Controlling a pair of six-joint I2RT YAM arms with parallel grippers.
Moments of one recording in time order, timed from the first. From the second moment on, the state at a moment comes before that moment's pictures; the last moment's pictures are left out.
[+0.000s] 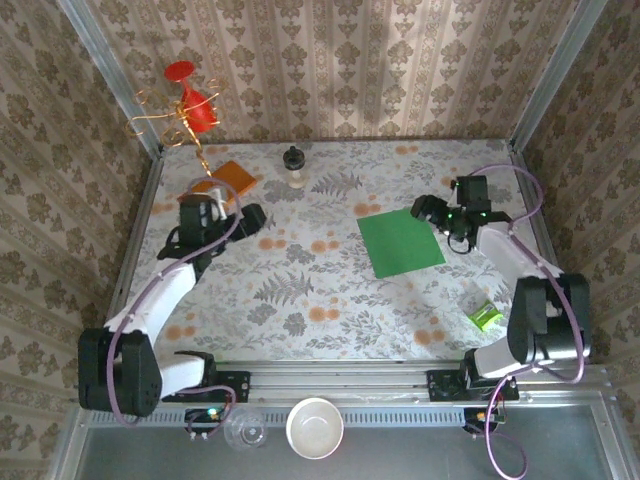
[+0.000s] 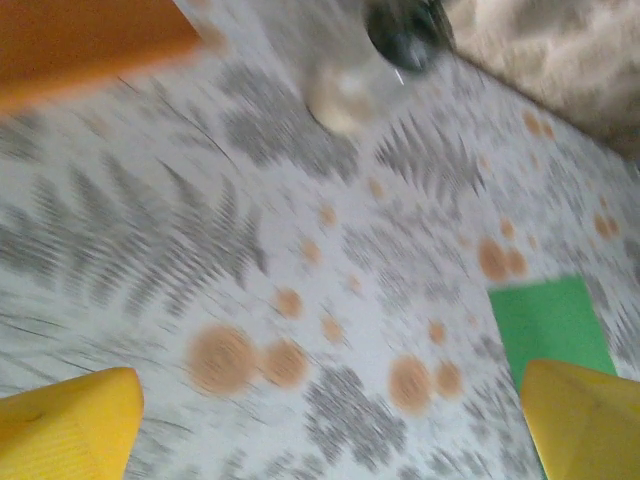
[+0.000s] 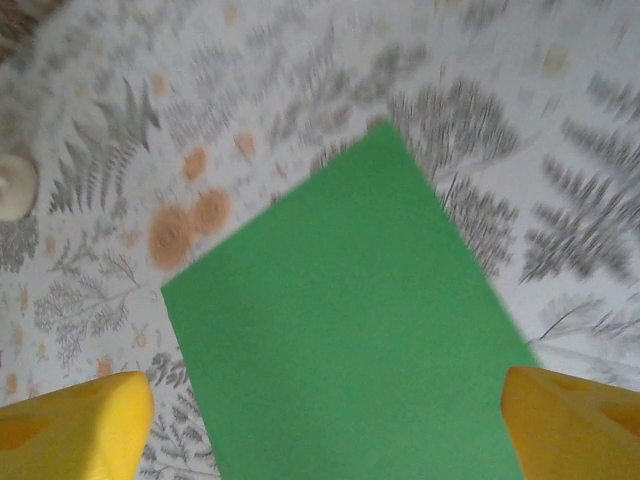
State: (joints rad) left arm -0.23 1.23 0.77 -0.16 0.29 -0.54; right arm 0.01 1.51 0.96 -0.35 -0.22 0.53
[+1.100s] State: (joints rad) left arm -0.53 1.61 0.89 -0.05 0.40 -0.86; right arm 0.14 1.91 1.25 -0.63 -0.11 0.66
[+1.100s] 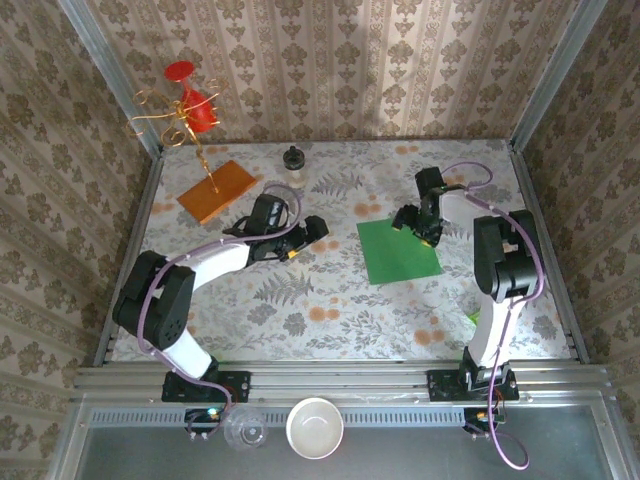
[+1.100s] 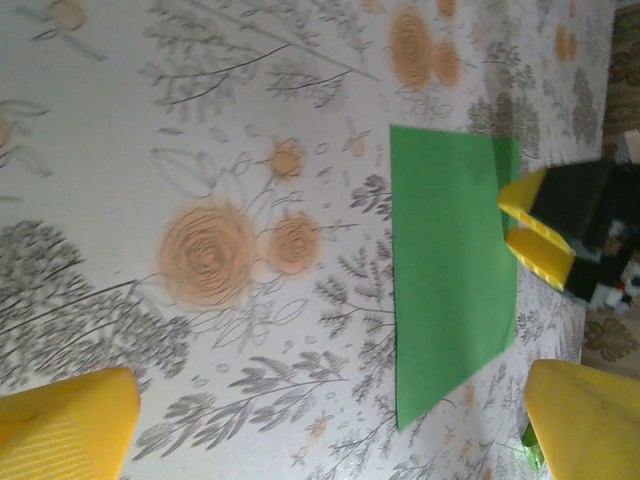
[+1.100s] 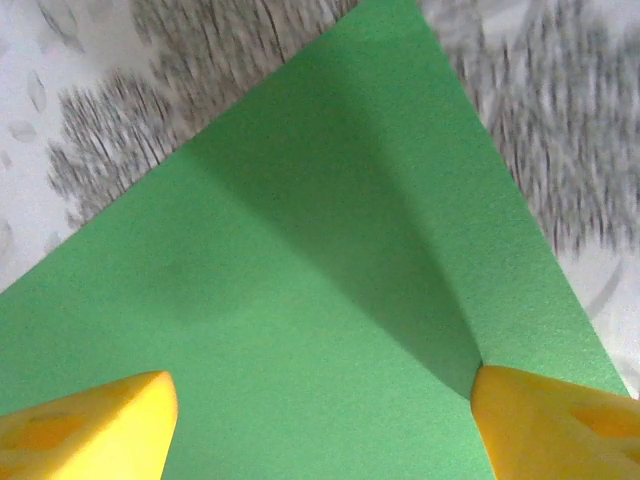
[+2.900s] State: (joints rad) left arm -0.67 1.65 0.78 -0.11 0.38 -1.00; right arm 0.46 1.76 0.99 -0.47 -0.34 0.71
